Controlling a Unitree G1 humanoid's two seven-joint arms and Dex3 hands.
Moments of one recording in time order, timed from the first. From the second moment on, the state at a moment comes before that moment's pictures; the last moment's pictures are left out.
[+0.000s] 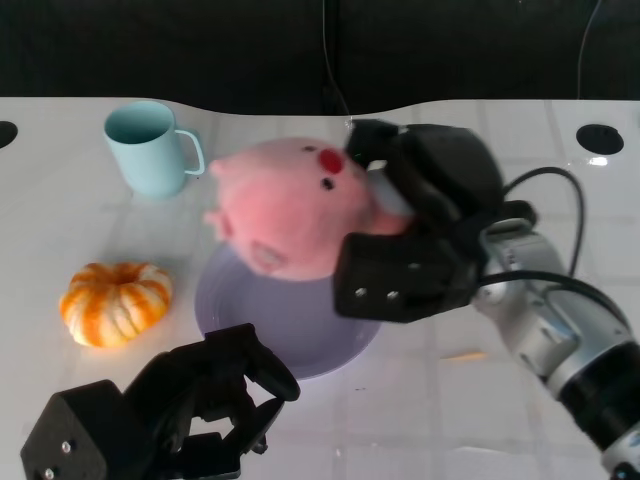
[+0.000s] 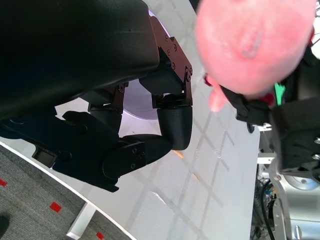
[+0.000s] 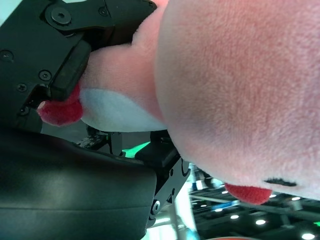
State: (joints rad) left arm 0.22 0.19 -0.12 -0.33 -0.08 0.13 -0.34; right arm -0.72 -0.07 0.50 0.52 -0.73 -0.01 -0.20
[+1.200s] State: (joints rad) left arm 0.22 0.18 -0.13 -0.33 -0.05 0.13 -0.34; right arm -0.79 -0.07 0.59 0.41 -0.74 0.10 0.31
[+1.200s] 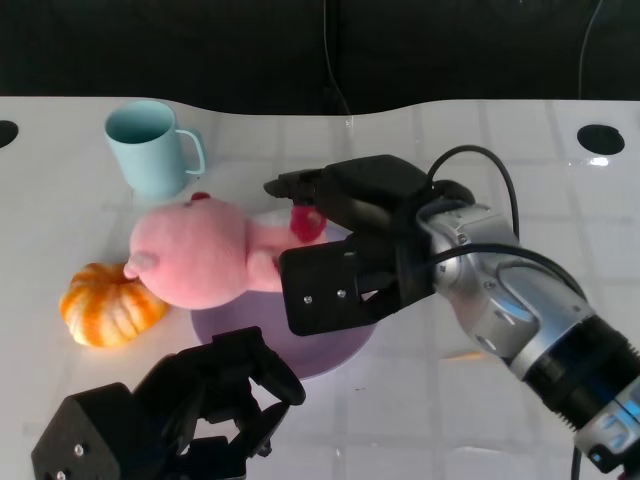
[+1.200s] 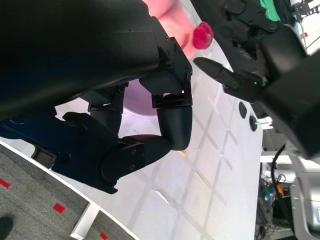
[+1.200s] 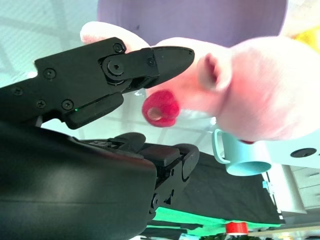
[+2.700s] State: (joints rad) left arm 0.22 0.19 -0.11 -0.33 -0.06 0.13 -0.34; right arm 0.11 -0.35 0.09 -0.39 -0.22 -0.06 0.34
